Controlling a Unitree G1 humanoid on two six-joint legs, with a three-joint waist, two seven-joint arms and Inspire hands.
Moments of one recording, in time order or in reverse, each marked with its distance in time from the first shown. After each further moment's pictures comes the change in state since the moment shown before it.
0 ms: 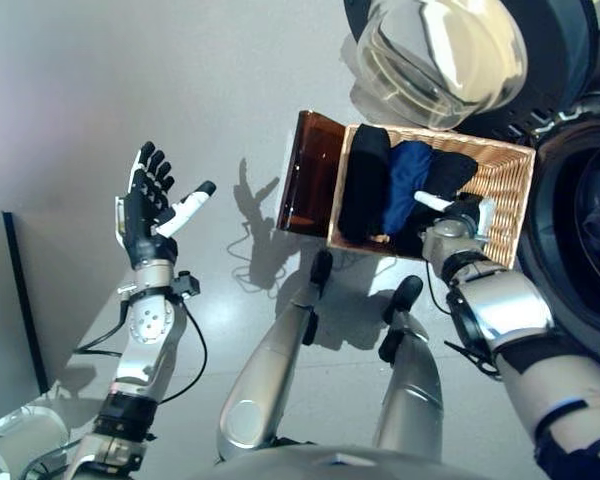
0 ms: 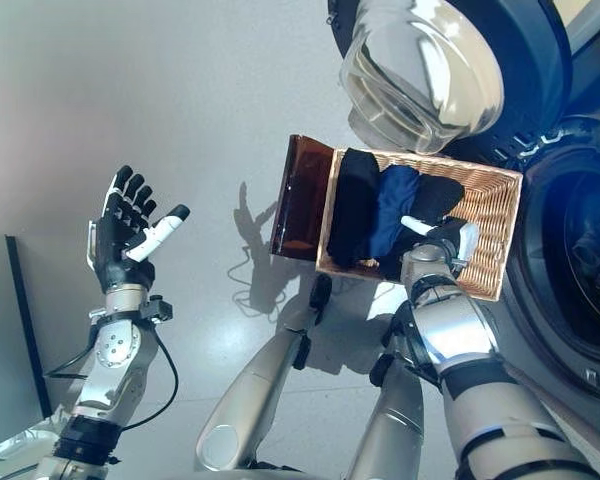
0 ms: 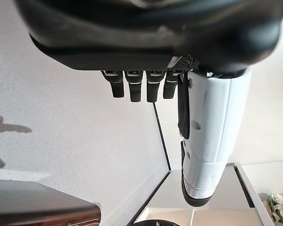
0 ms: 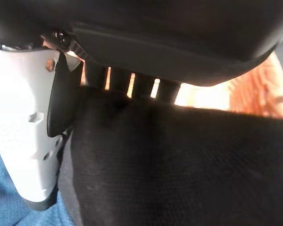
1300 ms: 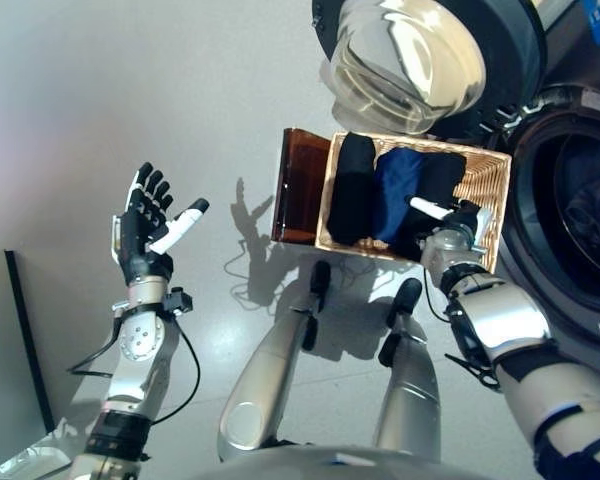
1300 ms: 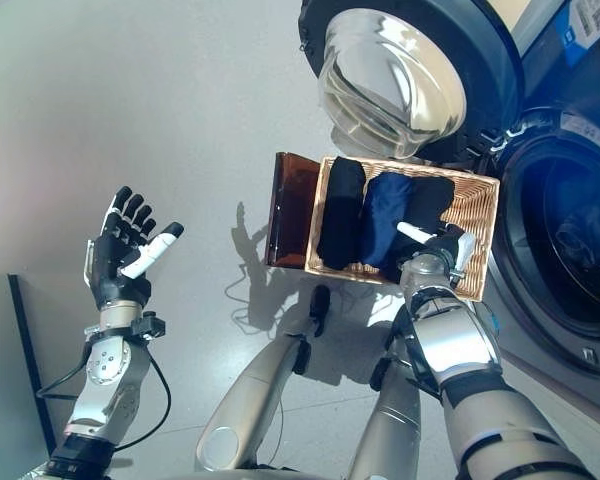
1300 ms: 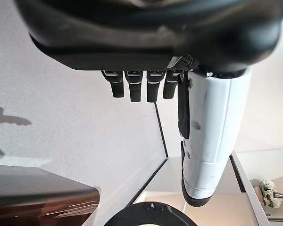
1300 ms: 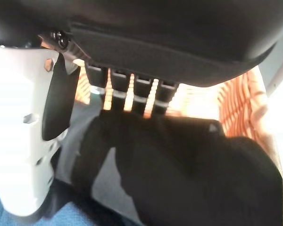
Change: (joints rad) left arm 0.077 0.000 0.006 0.001 -0.043 -0.017 -0.072; right arm 0.025 -0.017 -0.006 0.013 0.057 -0.029 0.028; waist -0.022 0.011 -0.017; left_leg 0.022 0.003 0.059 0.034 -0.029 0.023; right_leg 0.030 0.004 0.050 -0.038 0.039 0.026
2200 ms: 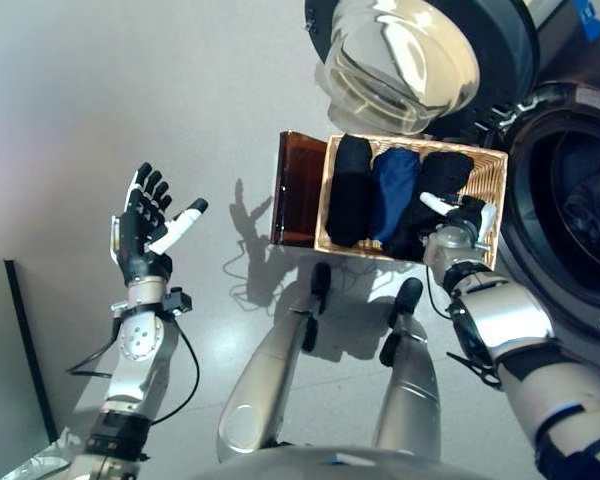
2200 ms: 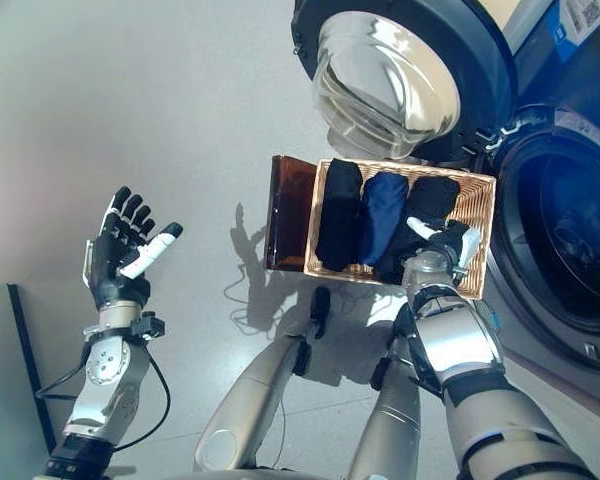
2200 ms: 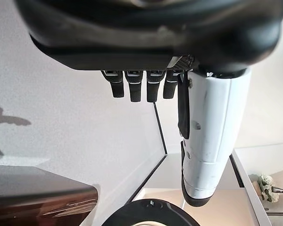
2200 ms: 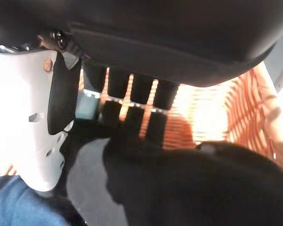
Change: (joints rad) left arm 0.005 0.003 0.001 0.001 0.000 0.000 0.004; right arm -0.003 -0.010 -0.001 -0.008 -0.002 -0.015 -0.006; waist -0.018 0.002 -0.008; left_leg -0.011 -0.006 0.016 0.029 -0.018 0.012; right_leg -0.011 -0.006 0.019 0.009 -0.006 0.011
